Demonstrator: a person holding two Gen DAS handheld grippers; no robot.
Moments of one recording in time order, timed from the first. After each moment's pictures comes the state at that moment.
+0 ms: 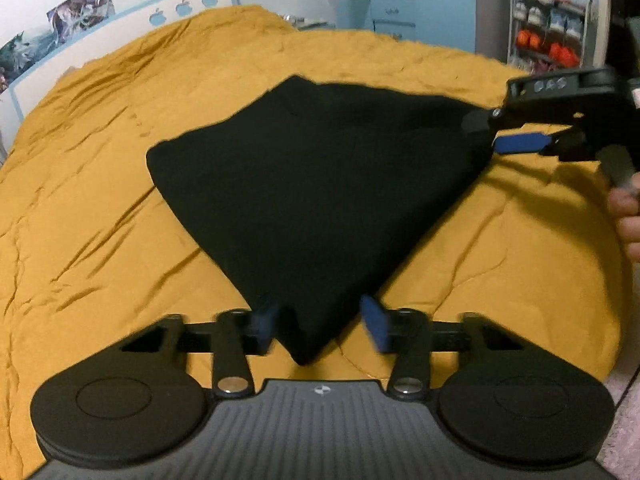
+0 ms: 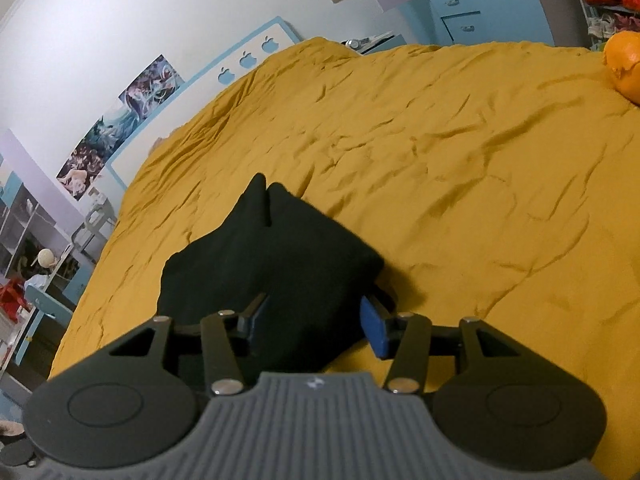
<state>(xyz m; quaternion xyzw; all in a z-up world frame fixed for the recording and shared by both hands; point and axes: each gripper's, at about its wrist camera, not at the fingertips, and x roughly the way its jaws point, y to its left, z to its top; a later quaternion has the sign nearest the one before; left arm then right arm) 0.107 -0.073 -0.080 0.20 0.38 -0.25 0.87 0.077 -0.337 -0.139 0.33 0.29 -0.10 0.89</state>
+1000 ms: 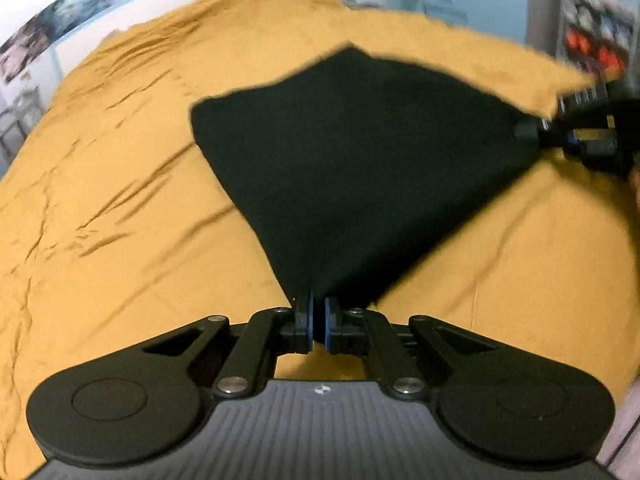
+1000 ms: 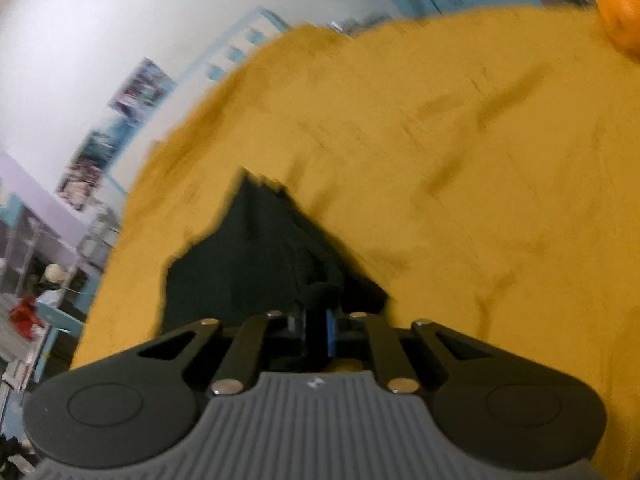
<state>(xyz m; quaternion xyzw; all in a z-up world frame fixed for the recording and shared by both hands) 0.106 -0.068 -0.103 0.19 0.40 -0.18 0.88 0.079 -0.362 -0.169 0.39 0.31 -0.10 0.86</state>
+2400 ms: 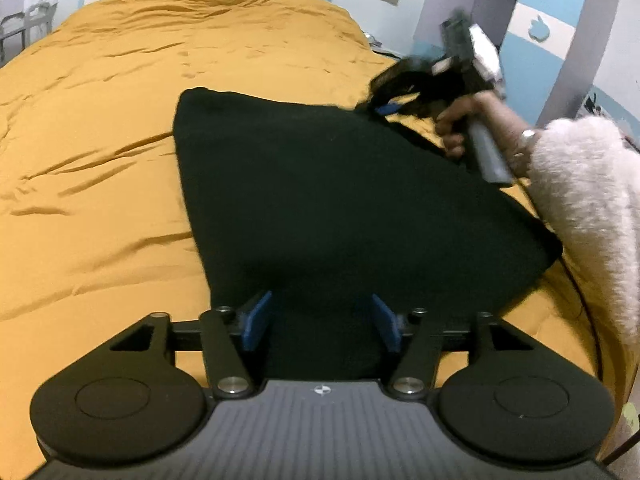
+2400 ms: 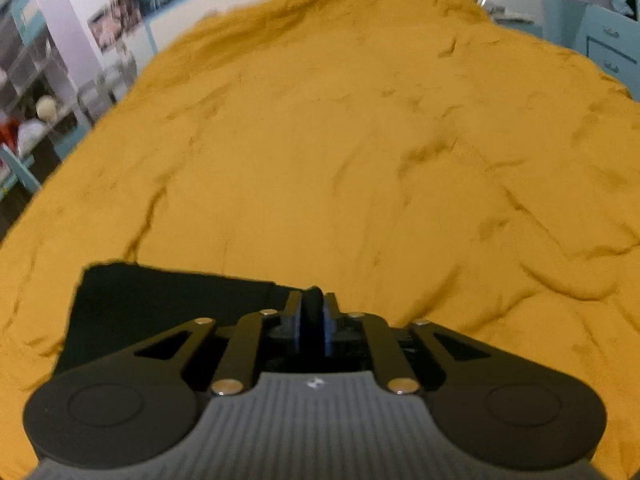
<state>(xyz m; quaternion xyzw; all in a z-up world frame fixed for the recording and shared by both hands) 0.163 -0.055 -0.101 -0.01 0.40 -0.20 0.90 0.384 -0.370 -0.152 0.15 0.39 0.01 0.91</state>
